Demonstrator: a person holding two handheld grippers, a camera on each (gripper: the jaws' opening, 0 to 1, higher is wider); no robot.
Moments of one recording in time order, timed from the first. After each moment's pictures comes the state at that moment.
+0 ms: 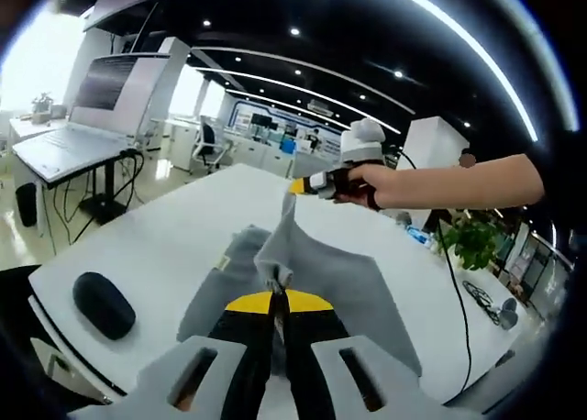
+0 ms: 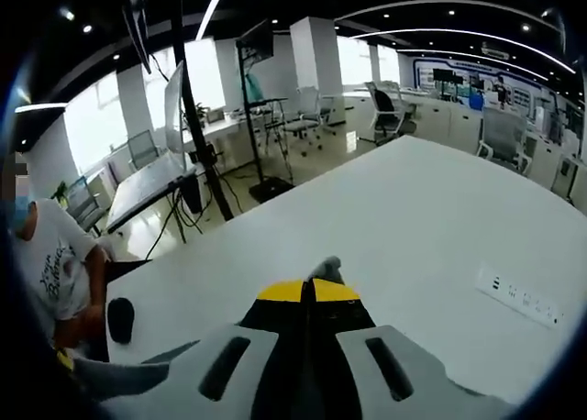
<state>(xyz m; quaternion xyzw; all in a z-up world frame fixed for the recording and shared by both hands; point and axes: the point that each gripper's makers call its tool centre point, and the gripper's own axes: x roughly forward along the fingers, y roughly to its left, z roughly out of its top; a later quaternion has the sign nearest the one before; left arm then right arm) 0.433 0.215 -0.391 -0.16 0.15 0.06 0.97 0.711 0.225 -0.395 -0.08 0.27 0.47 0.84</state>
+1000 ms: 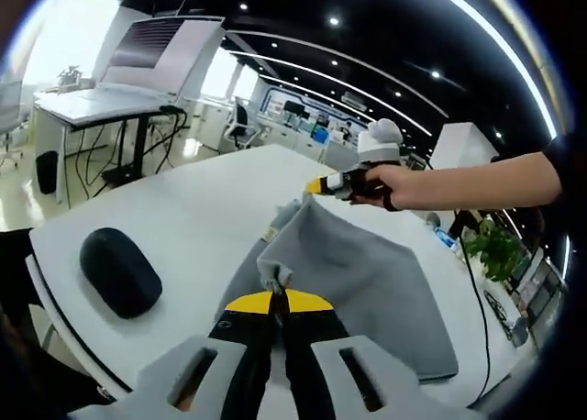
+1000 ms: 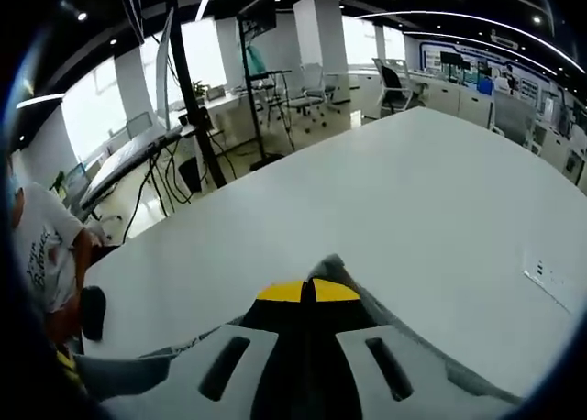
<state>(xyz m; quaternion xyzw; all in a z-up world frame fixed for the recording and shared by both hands) 0.438 0.256 -0.459 -0.21 0.19 0.10 0.95 0.722 0.271 -0.475 -0.11 0.31 0.47 0.82</state>
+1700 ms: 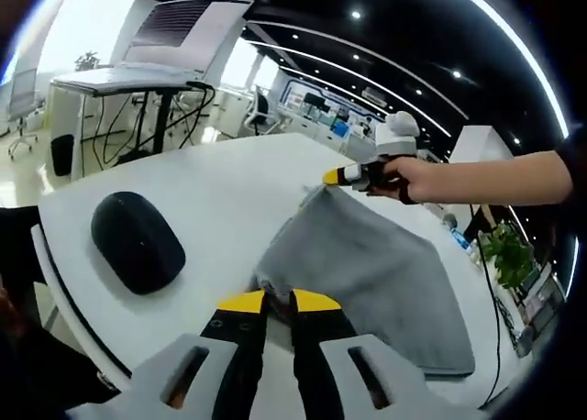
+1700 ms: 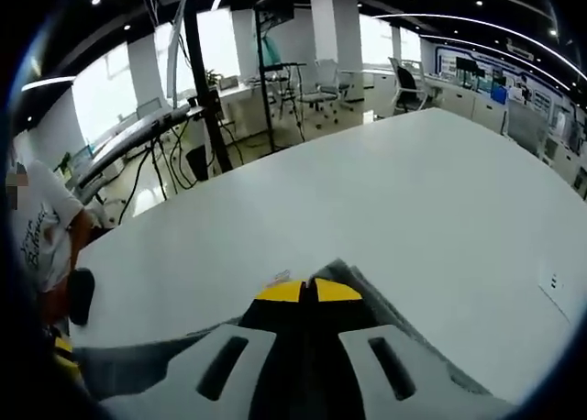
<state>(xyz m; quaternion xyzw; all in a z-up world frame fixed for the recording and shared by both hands) 0.426 0.273 -0.488 -0.23 0.21 0.14 0.94 0.718 0.283 -0.488 -0.13 0.30 0.50 0.80</state>
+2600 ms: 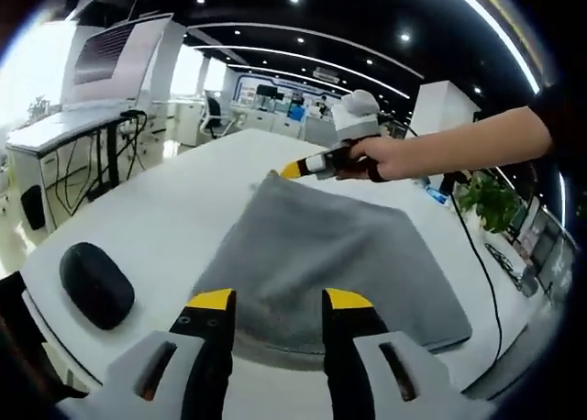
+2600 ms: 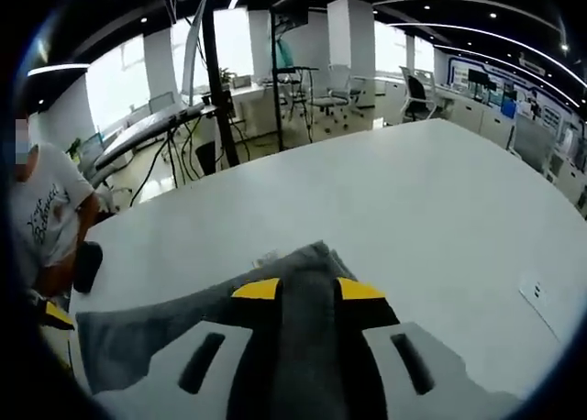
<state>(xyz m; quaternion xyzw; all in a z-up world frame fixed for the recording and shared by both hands) 0.448 0.222 -0.472 -0.11 0.24 0.02 0.96 0.721 0.239 -0.483 -0.15 0.29 0.51 0.79</state>
